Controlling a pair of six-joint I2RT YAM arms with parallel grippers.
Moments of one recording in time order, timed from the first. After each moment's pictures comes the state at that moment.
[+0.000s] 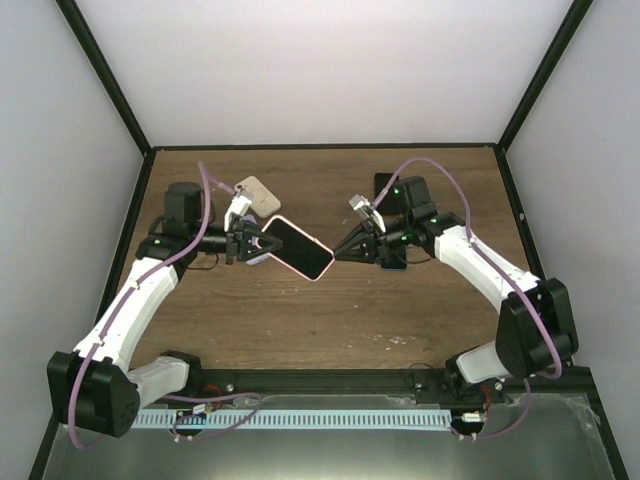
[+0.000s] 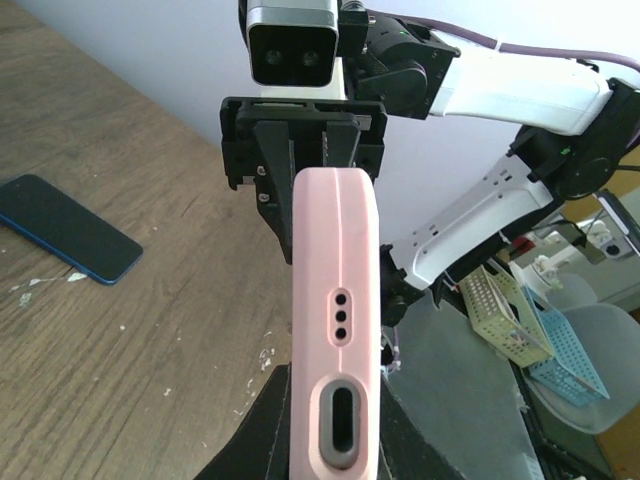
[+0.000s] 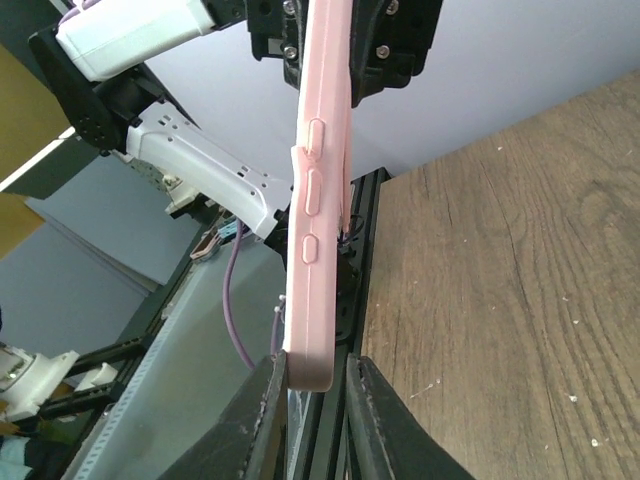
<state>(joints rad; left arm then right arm) -0.22 1.13 0.93 -0.37 1.33 -0.10 0.40 1.42 1.04 -0.42 -1.40 -0.26</state>
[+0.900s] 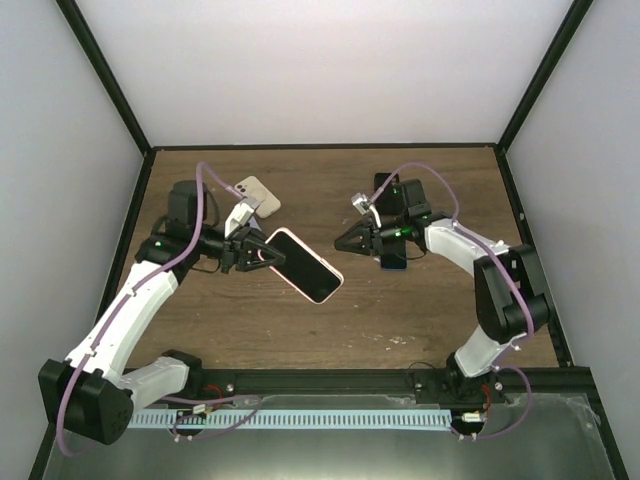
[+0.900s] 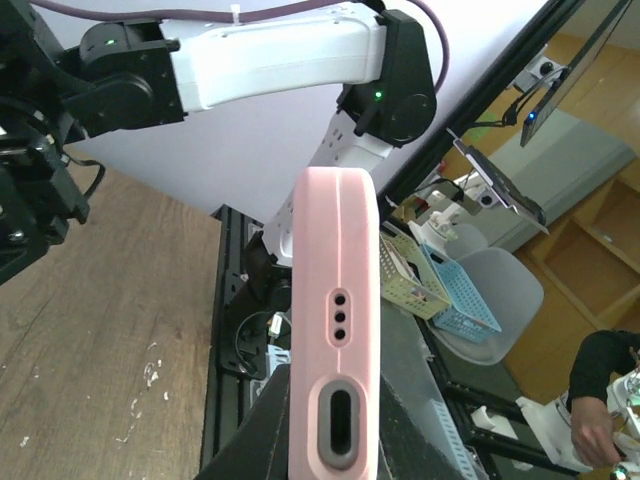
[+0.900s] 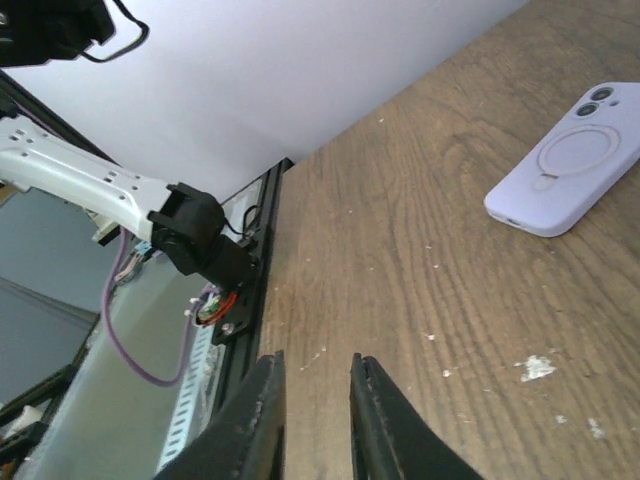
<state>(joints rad) -0.30 1.09 0.98 -0.41 1.50 -0.10 0.33 1.65 1.01 -0.19 -1.31 -0.18</state>
